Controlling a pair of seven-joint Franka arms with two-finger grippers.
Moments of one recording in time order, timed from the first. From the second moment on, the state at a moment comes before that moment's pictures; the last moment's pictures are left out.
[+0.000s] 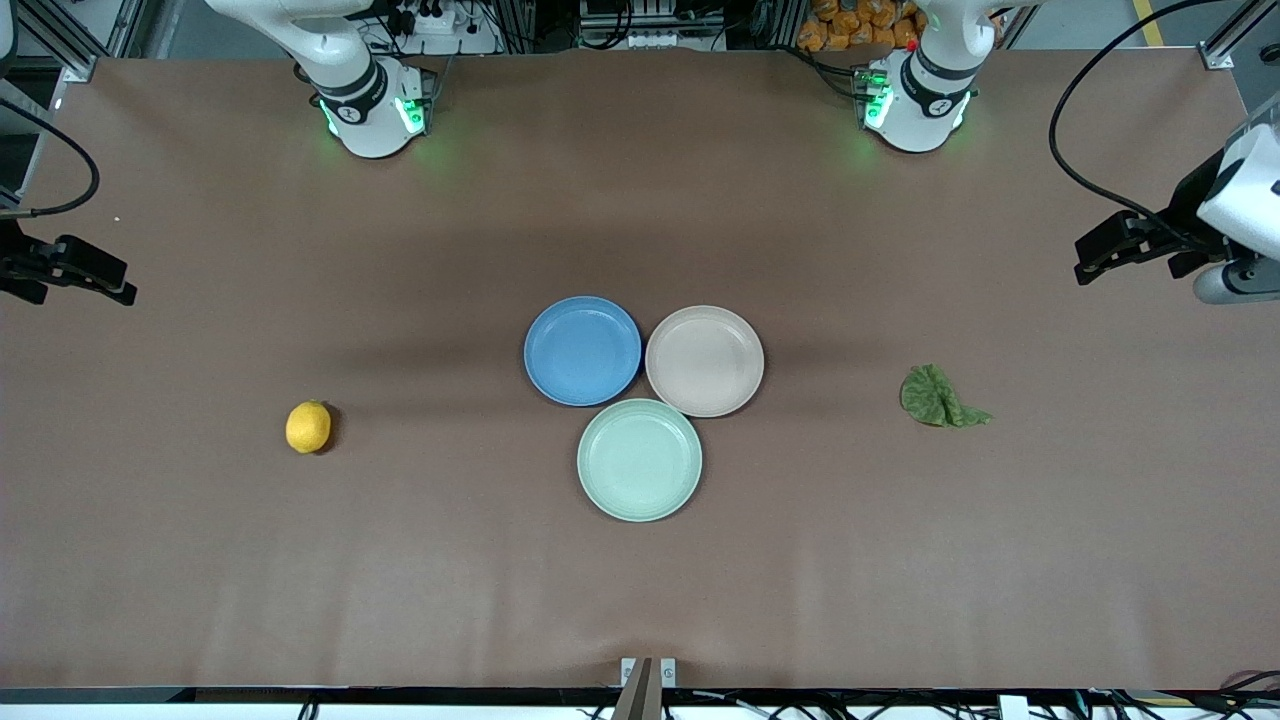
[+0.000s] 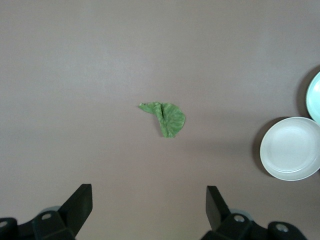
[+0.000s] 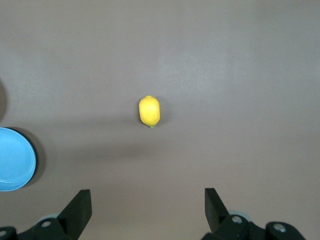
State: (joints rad) left arm 0.08 0.06 -0.19 -1.51 0.04 1.55 -0.16; right arm 0.05 0.07 -0.13 -1.51 0.00 1.58 -0.05
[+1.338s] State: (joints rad) left arm 0.18 0.32 -0.19 -2.10 0.06 2.30 -0.15; right arm 0.05 0.12 -0.12 -1.72 0.00 1.79 -0.05
